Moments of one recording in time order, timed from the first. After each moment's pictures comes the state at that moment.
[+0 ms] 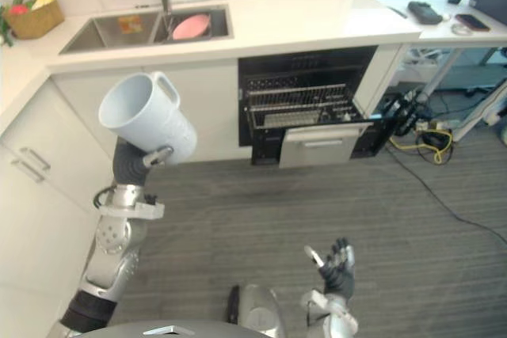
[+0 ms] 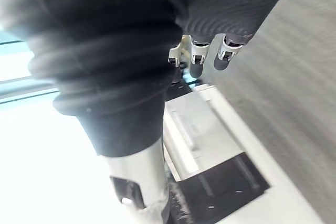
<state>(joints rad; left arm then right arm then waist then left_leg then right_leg) 0.00 0.08 -0.28 -0.13 -0.19 -0.45 0.12 0.34 -0.02 -0.26 0.23 0.42 -0.42 0.00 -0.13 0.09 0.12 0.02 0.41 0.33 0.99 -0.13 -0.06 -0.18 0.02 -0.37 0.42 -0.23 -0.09</state>
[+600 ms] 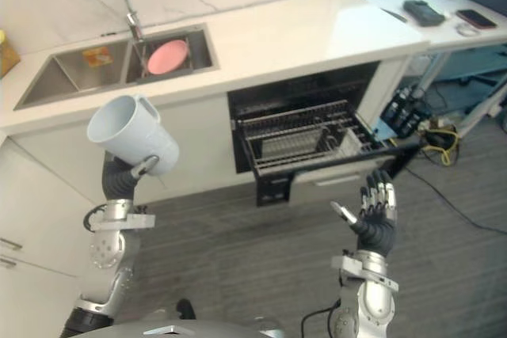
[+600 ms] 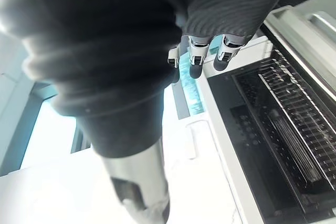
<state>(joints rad) 0.07 0.04 -0.20 -0.07 -0.15 -0.44 0.17 0.28 -0.12 -0.28 0.06 0.51 -0.53 0.13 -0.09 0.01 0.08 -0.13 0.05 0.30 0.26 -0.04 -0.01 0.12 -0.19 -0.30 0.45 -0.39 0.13</state>
